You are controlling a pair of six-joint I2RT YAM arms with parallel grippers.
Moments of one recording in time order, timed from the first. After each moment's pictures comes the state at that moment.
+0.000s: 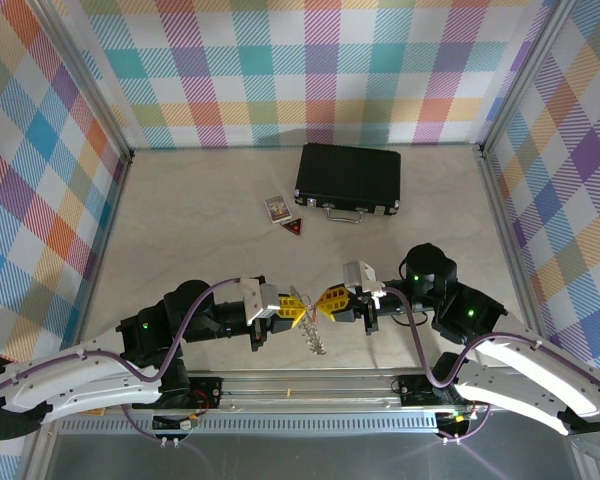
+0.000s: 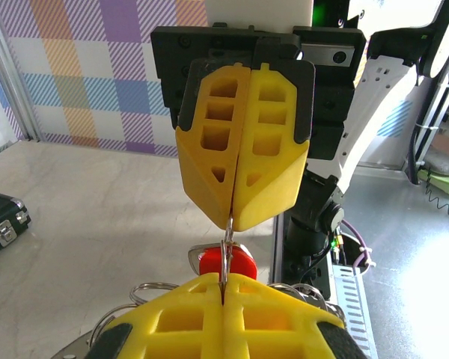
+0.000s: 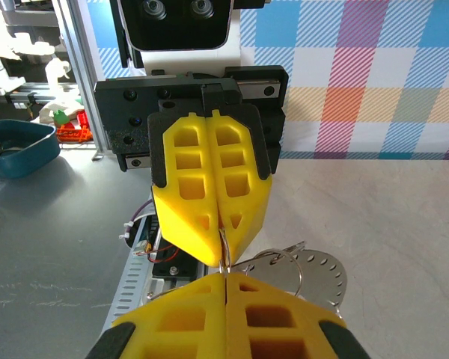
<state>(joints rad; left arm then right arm) -1.19 0.69 0.72 -0.16 0.16 0.02 0.94 0.77 0.81 -0.26 -0.66 -0.16</state>
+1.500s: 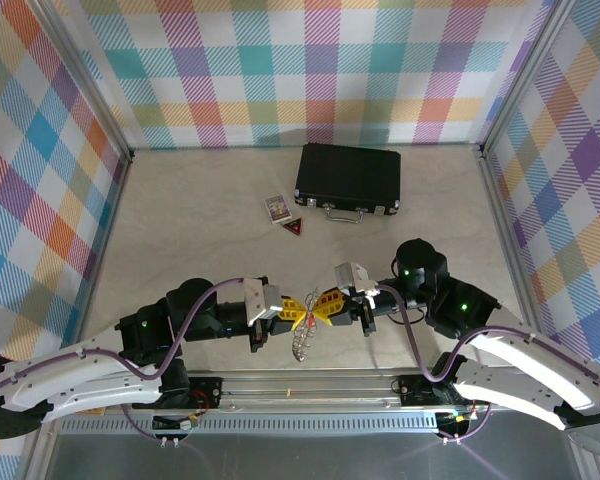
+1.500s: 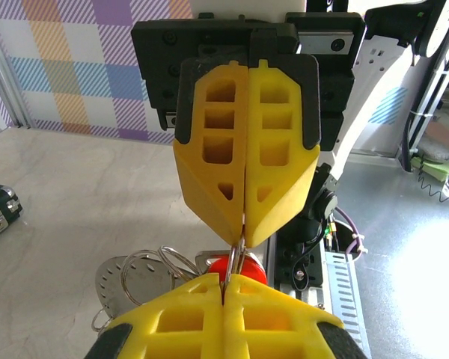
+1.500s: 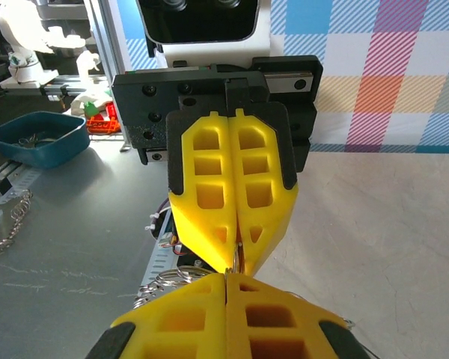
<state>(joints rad) -1.19 0.70 0.75 -0.22 0.17 0.02 0.94 0.82 0.84 -0.29 -0.74 -0.18</state>
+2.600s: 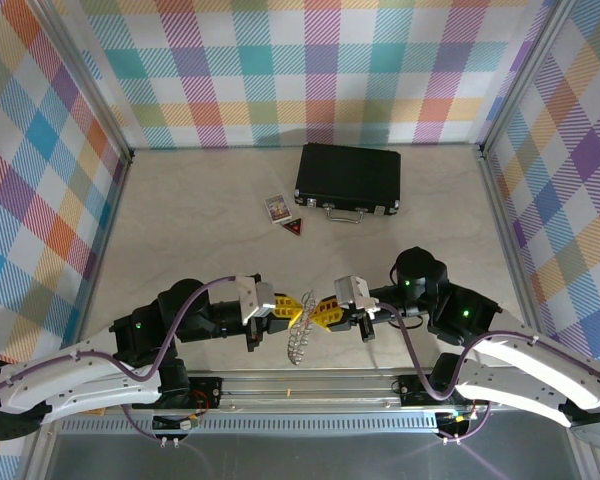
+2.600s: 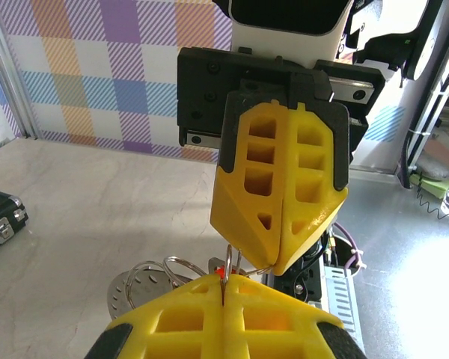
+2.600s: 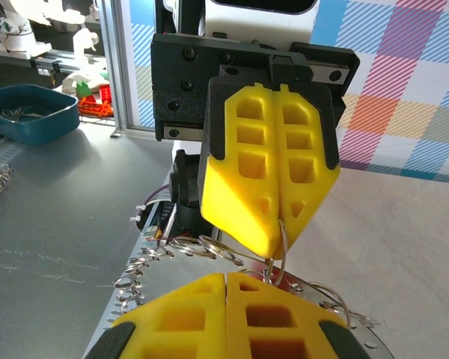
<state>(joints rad) -1.19 0.67 0.75 -0.21 0.16 0.00 1.02 0.80 0.83 -0.29 -0.65 -0.29</state>
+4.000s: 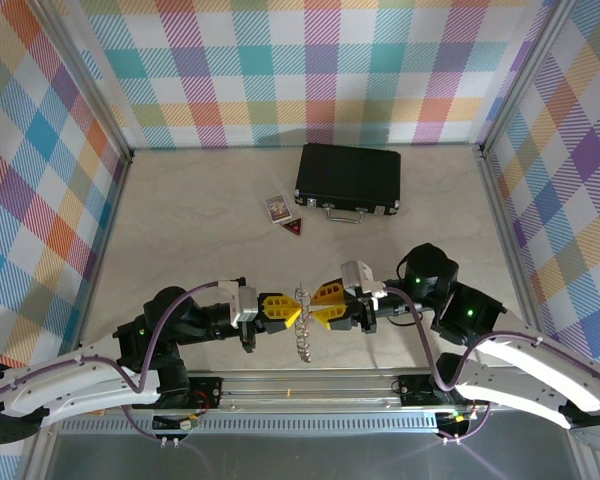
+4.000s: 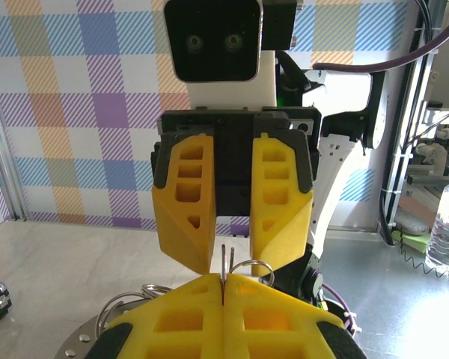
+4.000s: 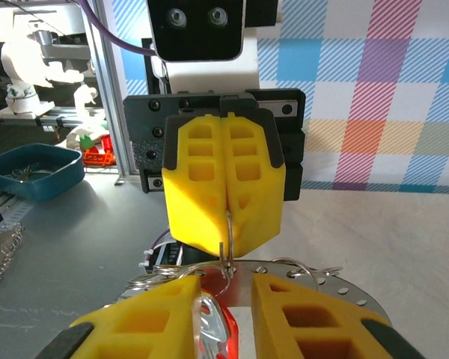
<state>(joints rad) -1.19 0.61 0.64 0.08 0.23 0.00 1.00 0.80 0.85 -0.19 -0.66 -0.10</state>
